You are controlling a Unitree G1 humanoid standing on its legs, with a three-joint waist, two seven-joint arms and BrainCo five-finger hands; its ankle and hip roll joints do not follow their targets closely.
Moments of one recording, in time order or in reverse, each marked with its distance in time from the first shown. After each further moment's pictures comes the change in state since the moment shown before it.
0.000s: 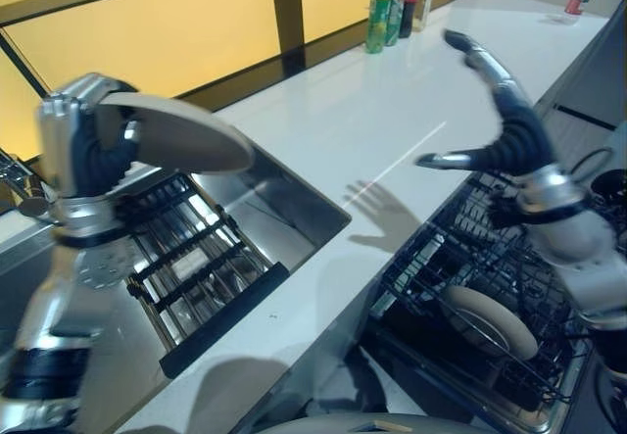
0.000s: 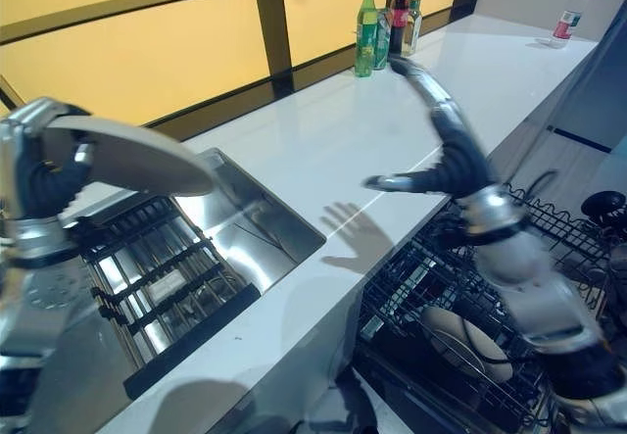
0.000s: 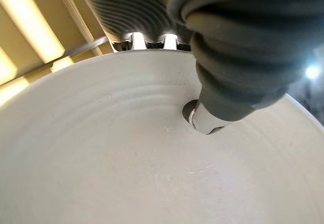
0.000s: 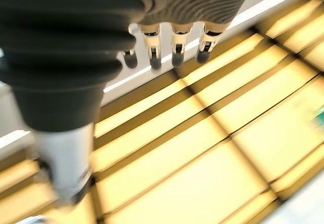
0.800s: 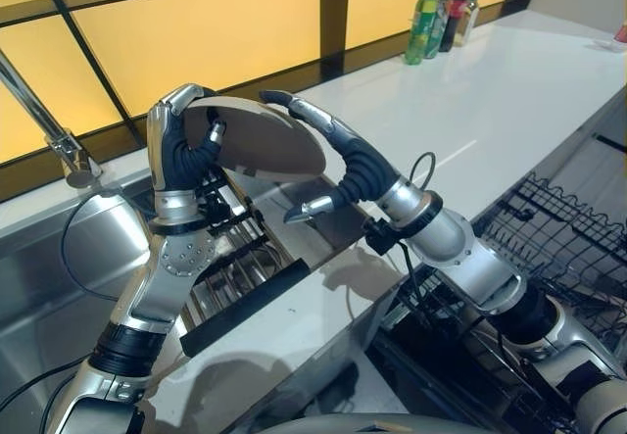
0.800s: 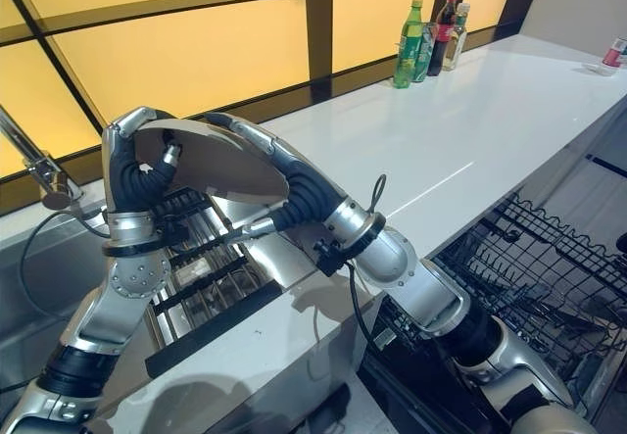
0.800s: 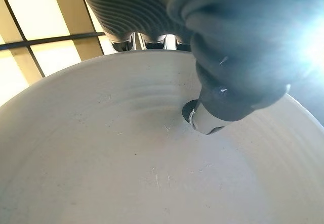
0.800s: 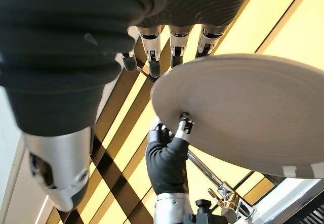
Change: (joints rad) left arm -0.074 -0.145 -0.182 -0.022 -0.100 0.088 -0.004; right arm -0.222 0.288 0.374 0.049 0.086 0.147 0.027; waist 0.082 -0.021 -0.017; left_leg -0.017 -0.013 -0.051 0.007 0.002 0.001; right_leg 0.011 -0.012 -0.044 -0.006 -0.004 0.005
